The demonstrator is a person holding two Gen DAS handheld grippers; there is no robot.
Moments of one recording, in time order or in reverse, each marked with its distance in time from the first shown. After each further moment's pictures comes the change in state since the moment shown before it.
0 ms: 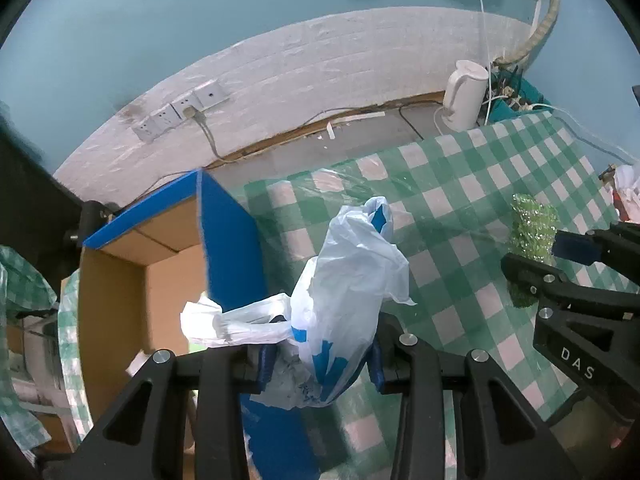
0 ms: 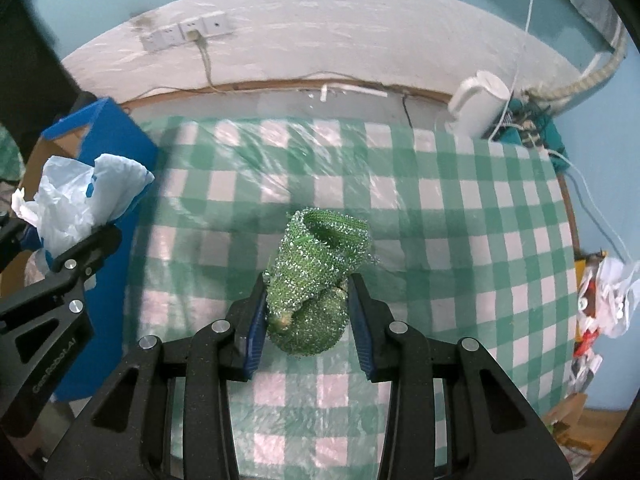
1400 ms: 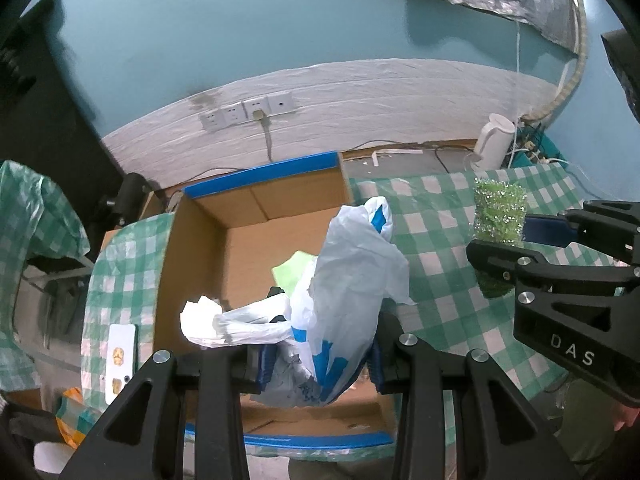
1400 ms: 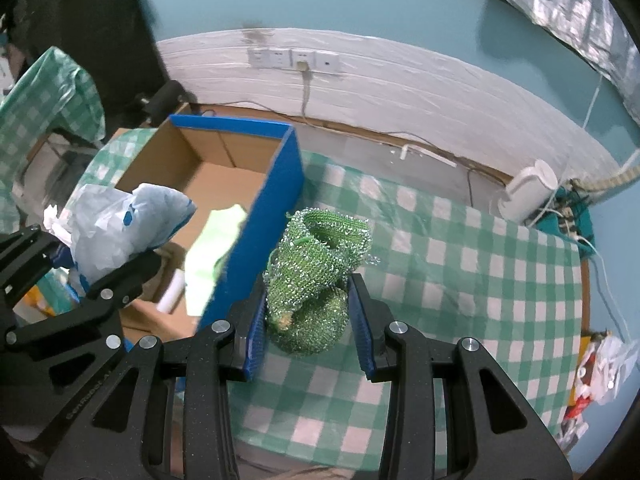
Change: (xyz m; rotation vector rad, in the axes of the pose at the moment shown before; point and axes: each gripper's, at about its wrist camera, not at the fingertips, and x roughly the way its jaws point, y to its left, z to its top) left arm -0.084 0.094 -0.074 -0.166 -0.126 0.028; right arm -0.071 0.124 -0.001 -0.240 -0.133 0.118
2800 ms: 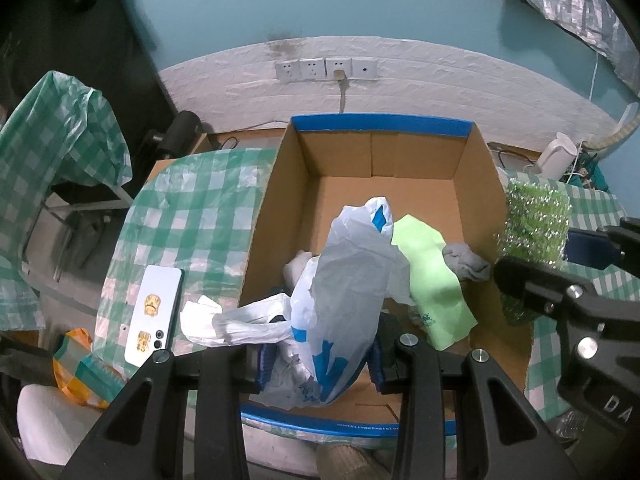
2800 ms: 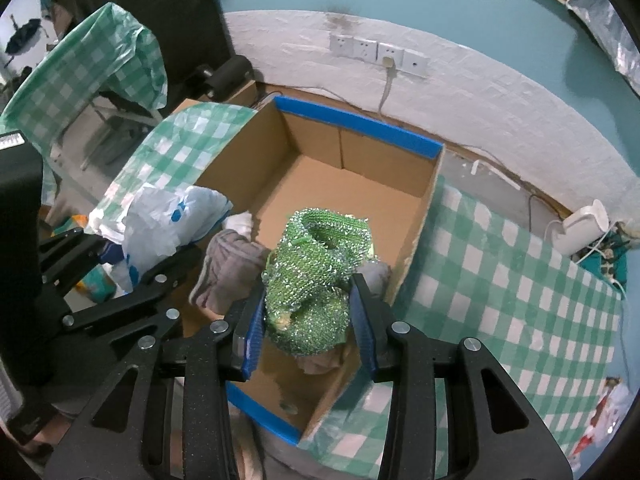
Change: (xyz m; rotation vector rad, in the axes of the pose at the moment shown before) left arm 0.029 0.107 -0.038 -0.203 0.093 0.108; right arm 0.034 0.105 0.027 -0.130 0.052 0.140
